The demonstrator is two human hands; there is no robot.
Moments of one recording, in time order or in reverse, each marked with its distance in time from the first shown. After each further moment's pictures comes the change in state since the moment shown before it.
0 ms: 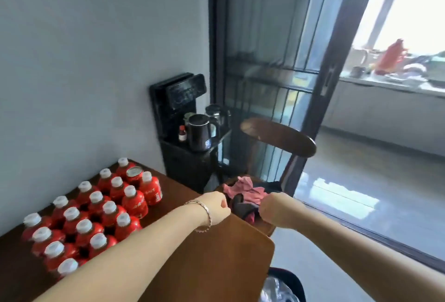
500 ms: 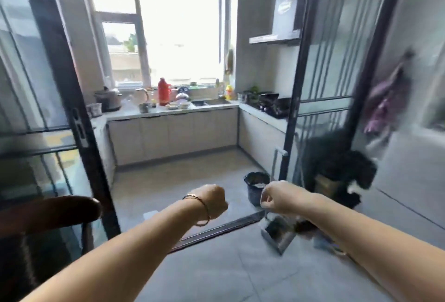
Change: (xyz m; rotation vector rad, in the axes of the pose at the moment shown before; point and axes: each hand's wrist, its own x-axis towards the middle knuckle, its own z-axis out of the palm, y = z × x) left_hand -0.025 0.506 0.160 0.494 -0.024 0.897; right_hand -0.359 0.381 -0.053 0.199 0.370 0.755
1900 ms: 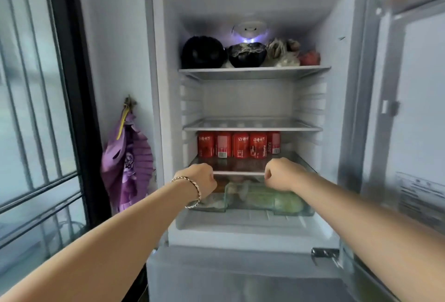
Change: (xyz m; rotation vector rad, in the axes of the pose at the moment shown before) left_hand 0.677 0.903 -0.035 0.038 0.114 1.078; right_hand 0.060 0.941 -0.282 0.028 0.502 1.247
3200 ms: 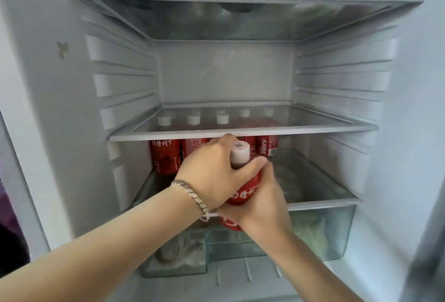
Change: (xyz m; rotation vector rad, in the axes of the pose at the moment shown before) left_hand 0.196 0.032 0.025 -0.381 0.317 0.380; right_hand 0.149 -0.021 0.079 0.813 0.463 0.135
